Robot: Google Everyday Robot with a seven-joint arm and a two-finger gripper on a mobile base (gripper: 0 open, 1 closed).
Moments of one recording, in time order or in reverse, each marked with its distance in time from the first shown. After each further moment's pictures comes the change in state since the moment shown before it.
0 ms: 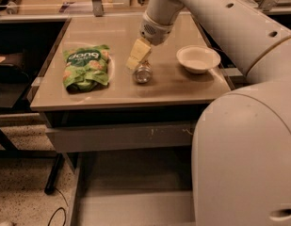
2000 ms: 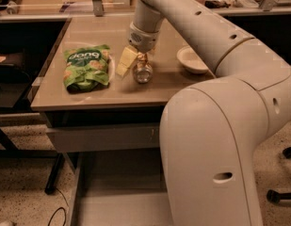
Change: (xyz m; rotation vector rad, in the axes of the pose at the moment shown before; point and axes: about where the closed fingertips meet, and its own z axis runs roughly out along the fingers) arm -0.015 0.005 0.046 -0.070 0.098 0.059
